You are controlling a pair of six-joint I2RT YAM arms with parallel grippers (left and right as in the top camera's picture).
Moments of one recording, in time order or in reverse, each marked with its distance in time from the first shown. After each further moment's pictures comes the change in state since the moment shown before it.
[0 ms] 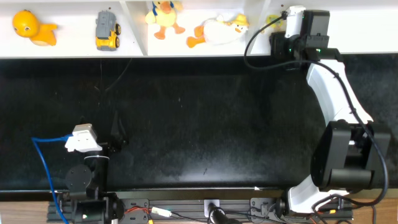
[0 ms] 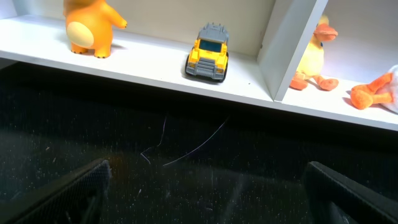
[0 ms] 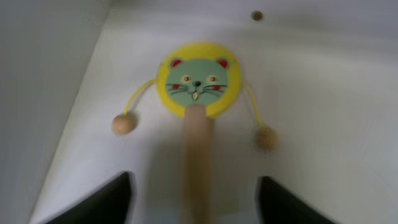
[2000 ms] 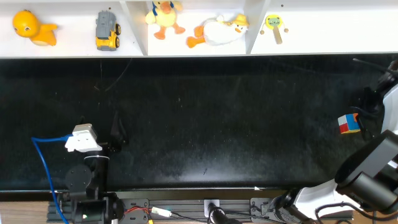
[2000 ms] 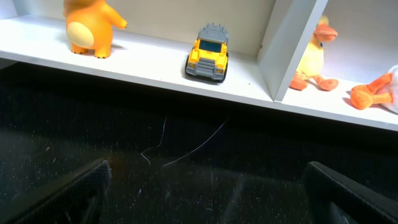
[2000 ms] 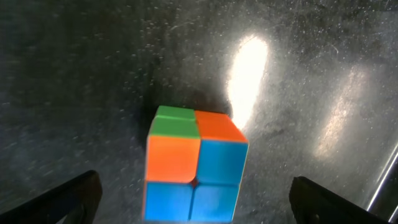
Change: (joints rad) left arm 0.000 0.000 0.000 0.000 0.000 0.000; right arm -0.574 -0.027 0.000 -0.733 0.351 0.841
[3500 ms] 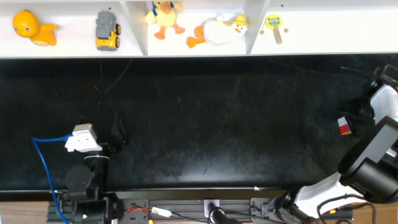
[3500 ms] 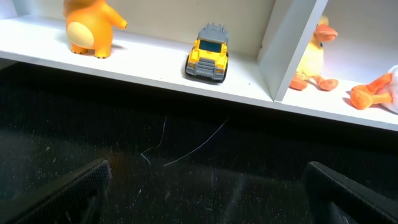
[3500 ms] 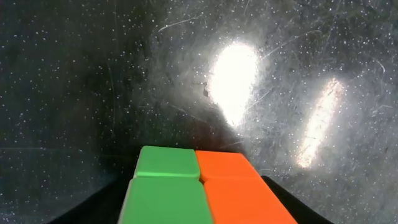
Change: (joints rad) left arm 0.000 0.000 0.000 0.000 0.000 0.000; right arm 0.021 0.079 -0.111 0.170 0.076 -0.018
